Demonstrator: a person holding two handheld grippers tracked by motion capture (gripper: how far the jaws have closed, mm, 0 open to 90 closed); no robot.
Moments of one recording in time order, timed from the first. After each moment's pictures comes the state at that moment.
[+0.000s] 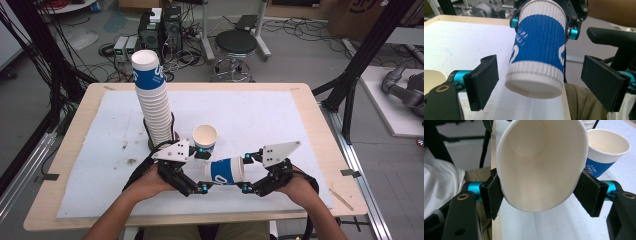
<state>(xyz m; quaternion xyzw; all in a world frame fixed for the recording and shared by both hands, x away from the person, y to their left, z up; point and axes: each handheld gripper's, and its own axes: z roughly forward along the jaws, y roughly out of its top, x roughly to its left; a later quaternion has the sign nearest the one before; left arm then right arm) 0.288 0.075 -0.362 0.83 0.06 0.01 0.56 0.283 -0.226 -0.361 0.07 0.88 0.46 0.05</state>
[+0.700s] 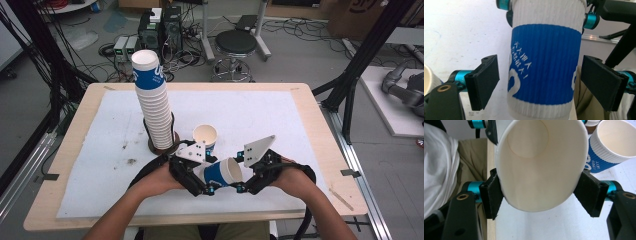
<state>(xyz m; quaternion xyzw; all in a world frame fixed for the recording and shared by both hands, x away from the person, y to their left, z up) 0.296 0.049 -0.366 0.88 0.05 0.00 0.46 0.288 -0.191 -0.337 0.02 0.94 0.33 0.07</state>
